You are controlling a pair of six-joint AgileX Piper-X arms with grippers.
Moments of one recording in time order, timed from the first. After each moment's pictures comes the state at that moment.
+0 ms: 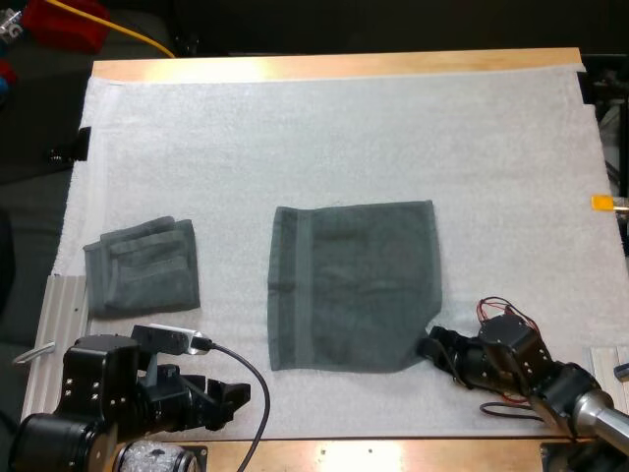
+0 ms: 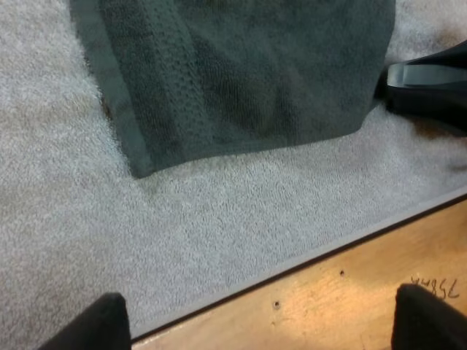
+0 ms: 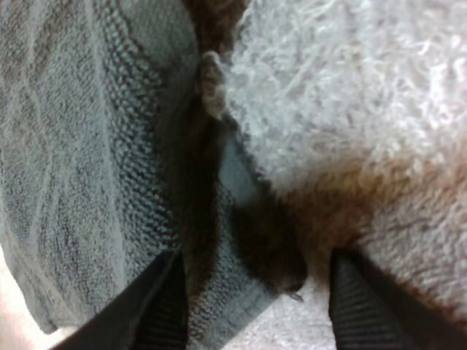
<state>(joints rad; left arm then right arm) -0.11 0.49 -0.77 1.49 0.53 -1.89 0.64 1.07 -0.17 0.09 -0.24 -0.62</state>
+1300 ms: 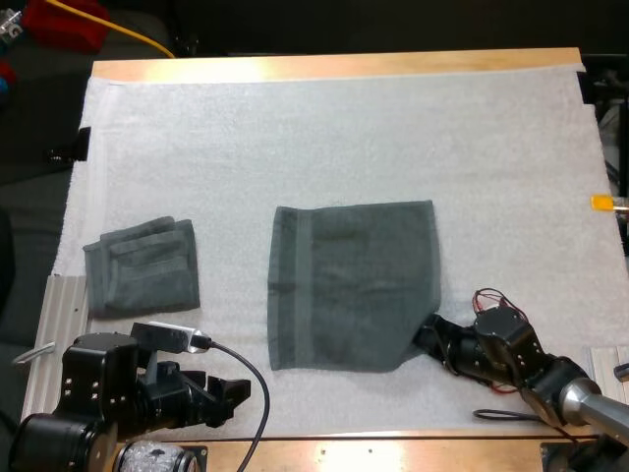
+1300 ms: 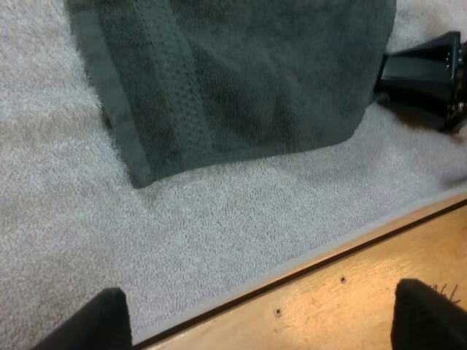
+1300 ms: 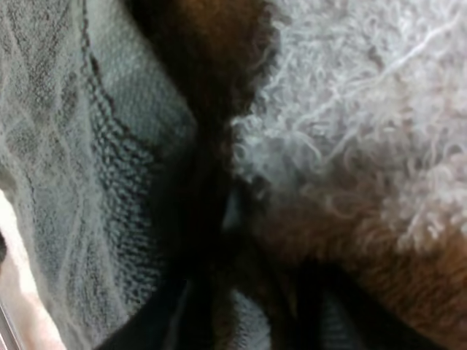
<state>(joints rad) -0.11 0.49 -0.77 1.46 0.53 -1.89 0.64 1.24 -0.17 -0.12 -0.28 -0.57</state>
